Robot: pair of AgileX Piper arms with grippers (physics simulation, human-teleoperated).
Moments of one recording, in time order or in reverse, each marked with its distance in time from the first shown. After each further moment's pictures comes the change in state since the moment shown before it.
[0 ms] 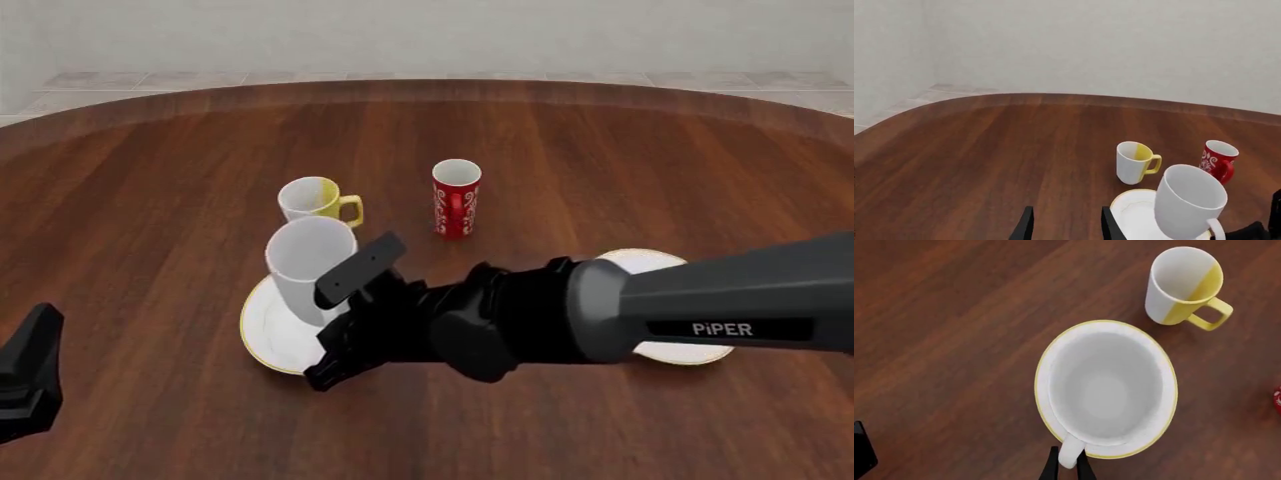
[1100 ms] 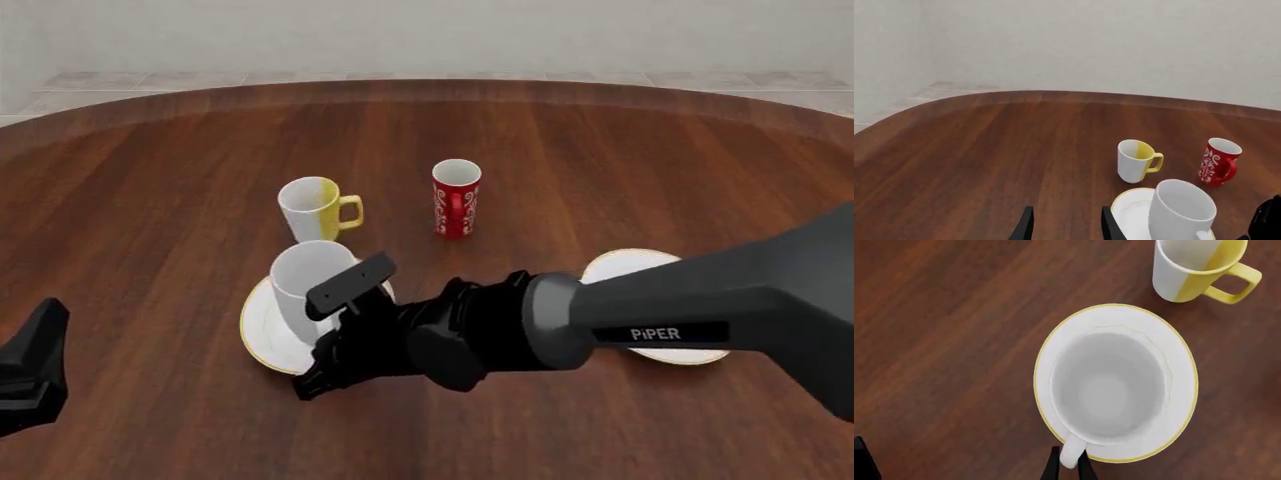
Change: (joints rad) left arm 0.000 0.074 0.001 -0.060 0.007; right arm 0.016 0.093 -0.045 0.012 0.112
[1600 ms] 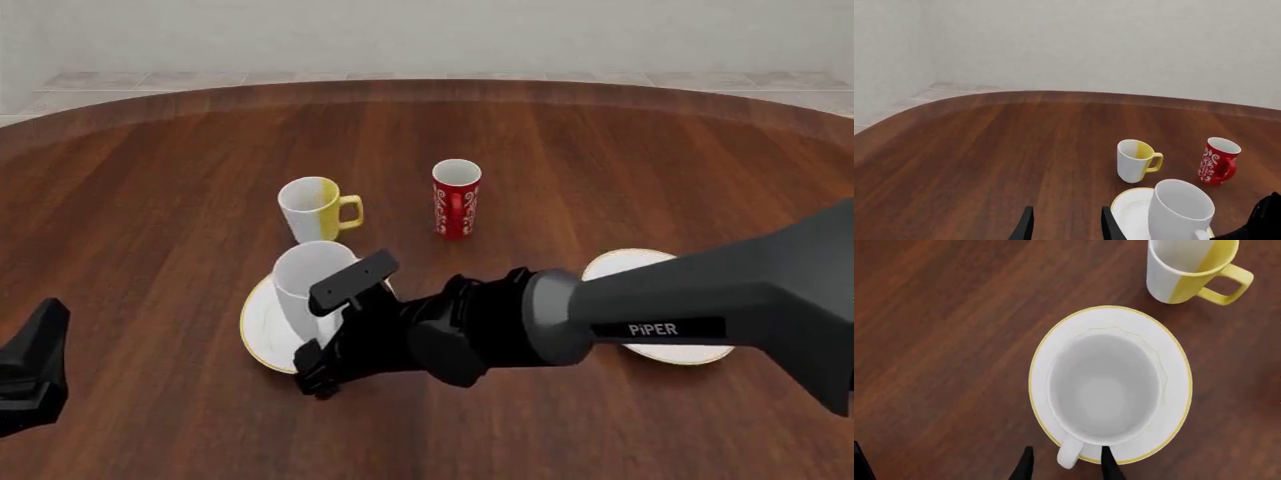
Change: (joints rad) left arm -0.004 -0.002 0.000 0.001 0.004; right arm -0.012 0.005 -0.005 -0.003 0.007
